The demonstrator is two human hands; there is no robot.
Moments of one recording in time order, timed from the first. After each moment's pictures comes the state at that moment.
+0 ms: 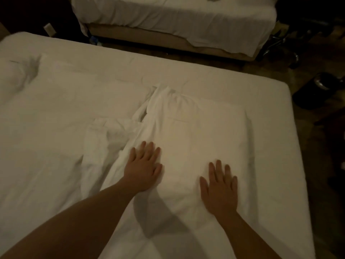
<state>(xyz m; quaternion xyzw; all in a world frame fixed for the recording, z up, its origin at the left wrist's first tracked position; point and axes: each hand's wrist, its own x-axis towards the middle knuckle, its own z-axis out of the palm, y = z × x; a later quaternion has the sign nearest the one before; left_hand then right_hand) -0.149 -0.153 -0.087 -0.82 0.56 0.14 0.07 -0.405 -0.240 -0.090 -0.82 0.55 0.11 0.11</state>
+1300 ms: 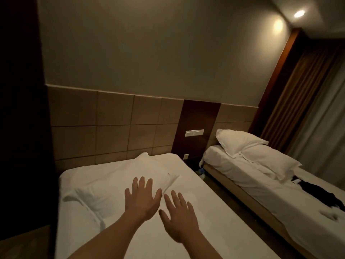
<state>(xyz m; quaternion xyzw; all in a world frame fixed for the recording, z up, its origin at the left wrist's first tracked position) 0.100 0.096 0.290 -0.98 0.06 -0.01 -0.19 0.036 -0.039 0.289 -1.00 0.00 0.02 0.04</state>
